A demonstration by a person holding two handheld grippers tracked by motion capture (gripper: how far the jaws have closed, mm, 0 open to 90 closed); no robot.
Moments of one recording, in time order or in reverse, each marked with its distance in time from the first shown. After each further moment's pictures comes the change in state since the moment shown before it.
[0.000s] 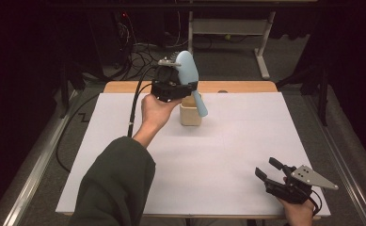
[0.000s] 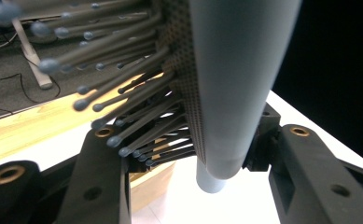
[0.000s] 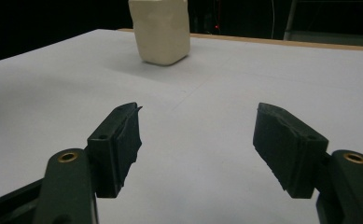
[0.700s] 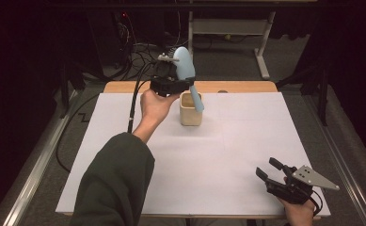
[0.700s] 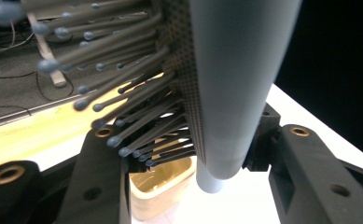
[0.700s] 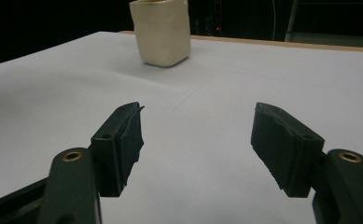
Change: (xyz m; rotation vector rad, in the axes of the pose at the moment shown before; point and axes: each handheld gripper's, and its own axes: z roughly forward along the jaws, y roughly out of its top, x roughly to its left) left arm 0.016 0.006 0.008 0.004 0.049 -0.021; right arm -0.002 -0.001 -0.001 -0.008 0.008 0.004
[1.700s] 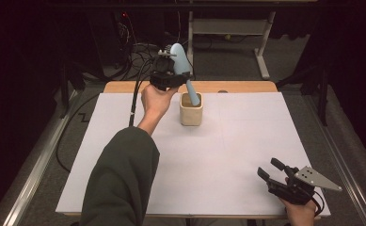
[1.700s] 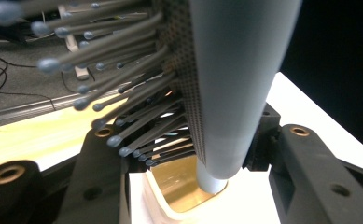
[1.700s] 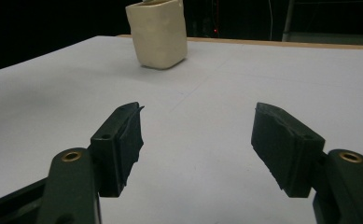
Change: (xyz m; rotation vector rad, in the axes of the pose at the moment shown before) left arm 0.020 0.006 0.023 0.004 0.086 -0.061; right arm -0.002 -0.002 -0.003 -0.013 -0.010 0.024
